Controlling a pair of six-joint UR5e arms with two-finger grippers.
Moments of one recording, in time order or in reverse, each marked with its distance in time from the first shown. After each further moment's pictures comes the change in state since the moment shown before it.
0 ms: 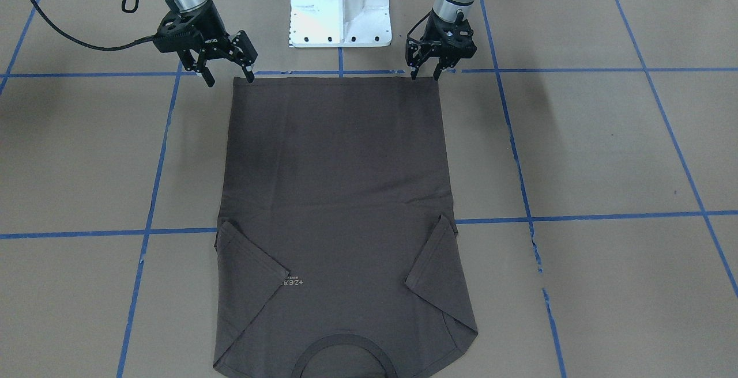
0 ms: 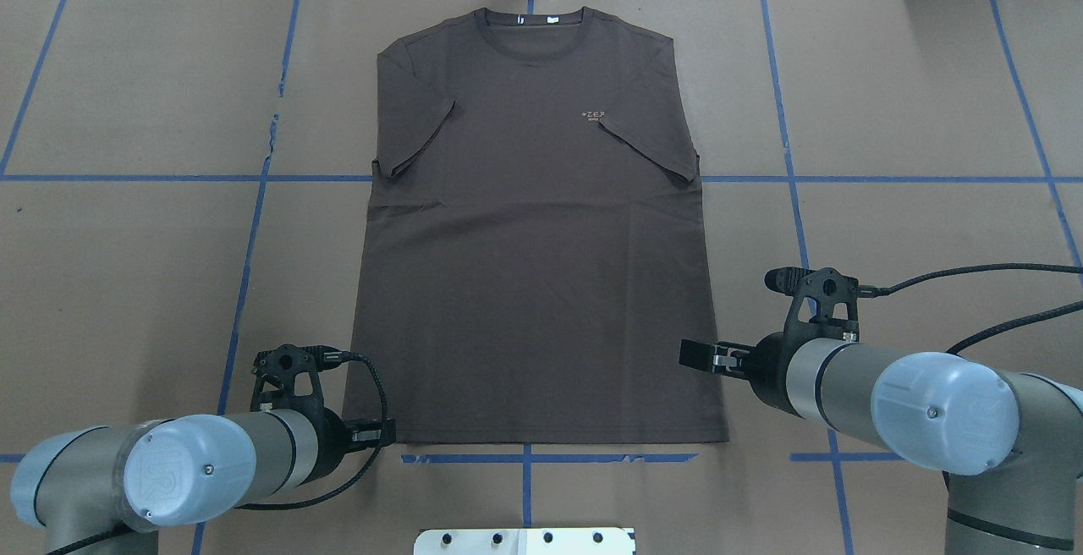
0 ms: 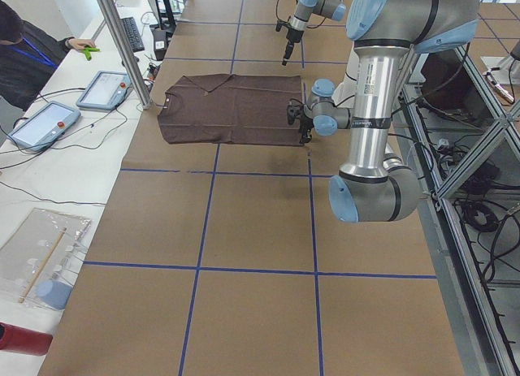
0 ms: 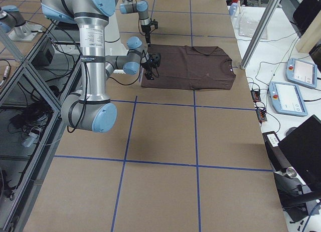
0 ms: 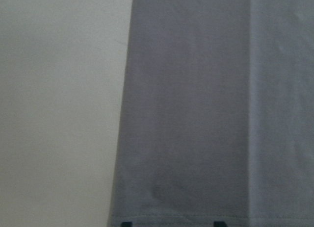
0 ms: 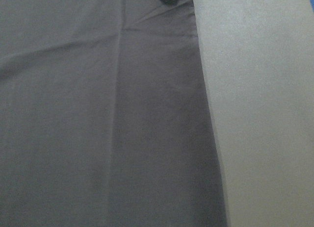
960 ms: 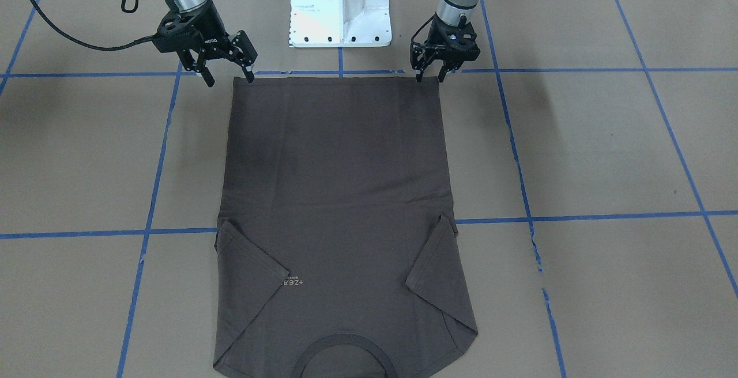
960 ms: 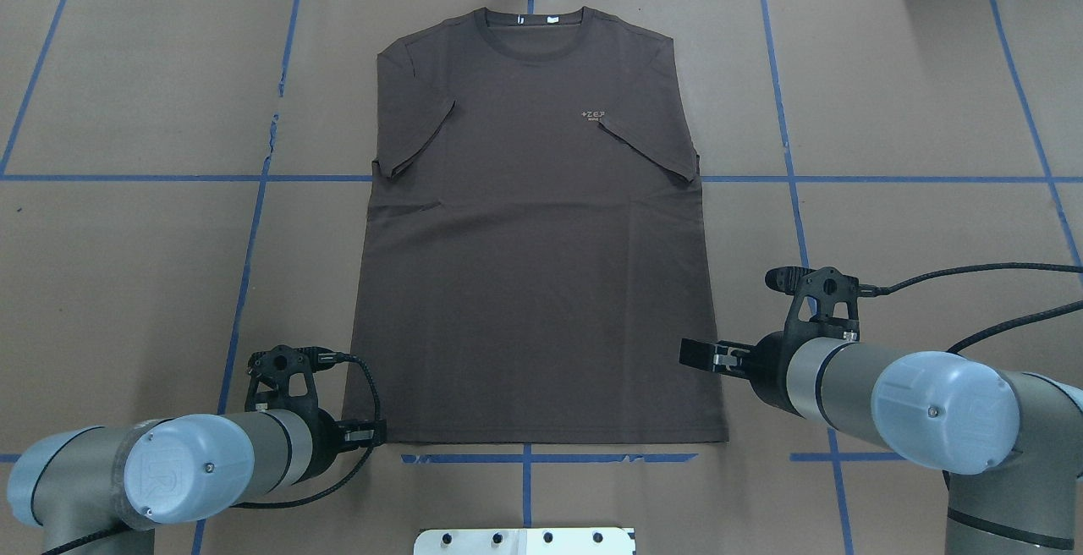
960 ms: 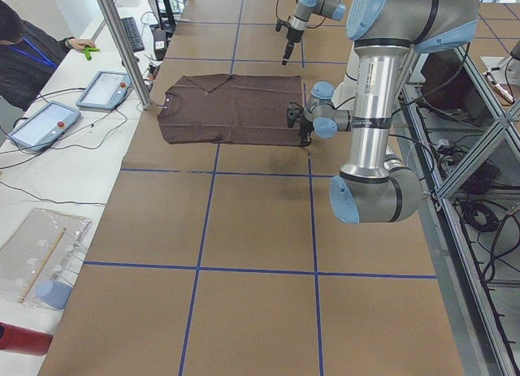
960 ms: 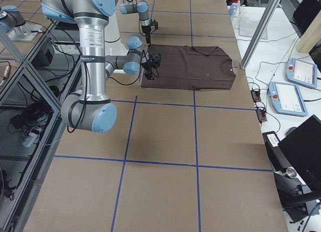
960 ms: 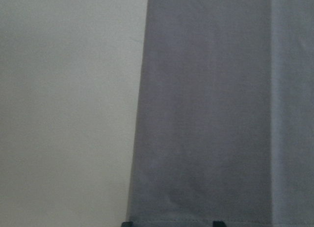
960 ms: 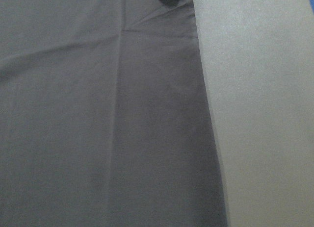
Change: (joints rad) left arm -0.002 0.013 0.008 0.004 0.000 0.007; right arm 0.001 0.000 0.000 0.000 0.000 0.000
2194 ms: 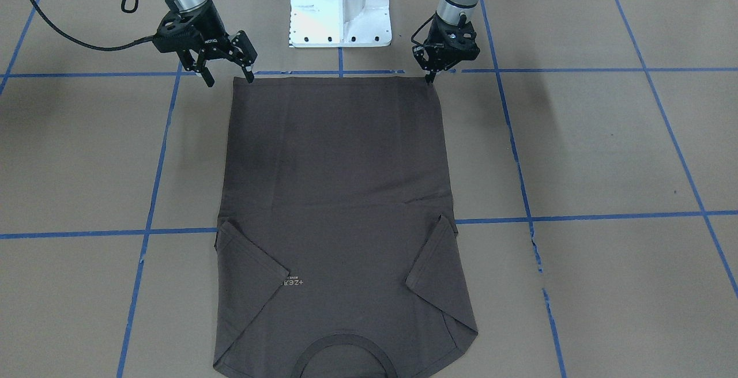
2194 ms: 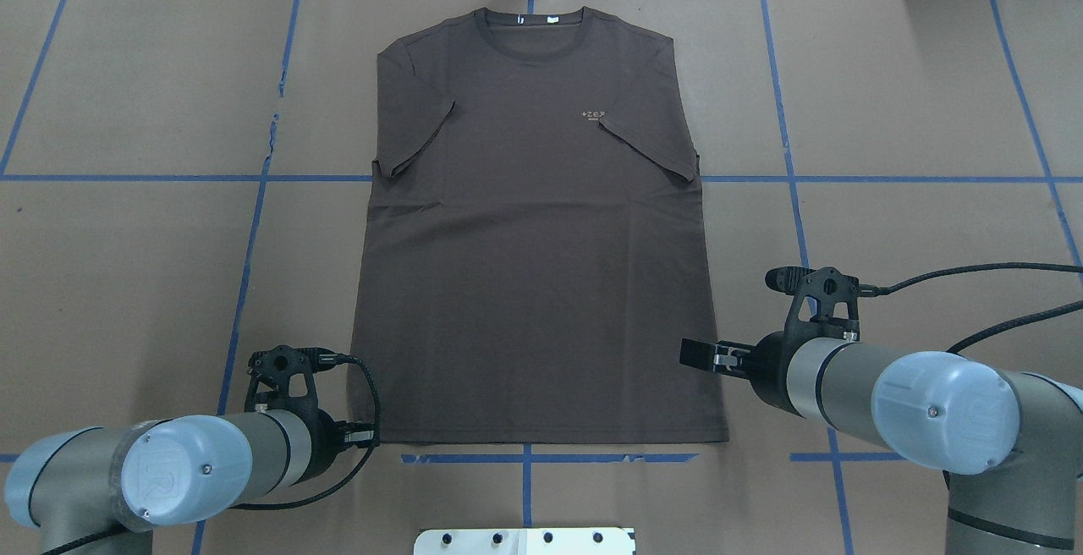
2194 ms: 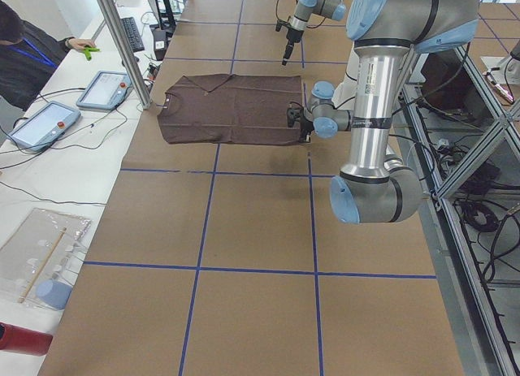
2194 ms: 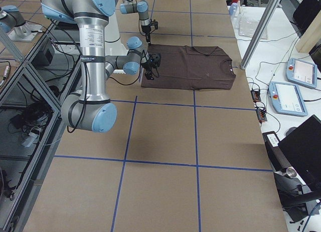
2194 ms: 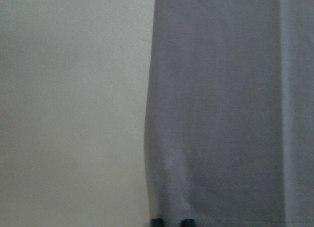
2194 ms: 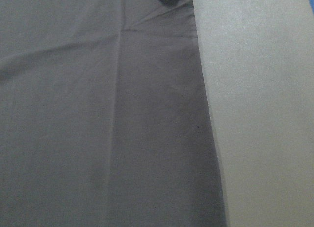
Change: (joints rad) left arm 0.001 0.001 -0.008 0.000 0.004 0.014; right arm 0.000 -0.001 0.000 0.000 0.000 -0.001
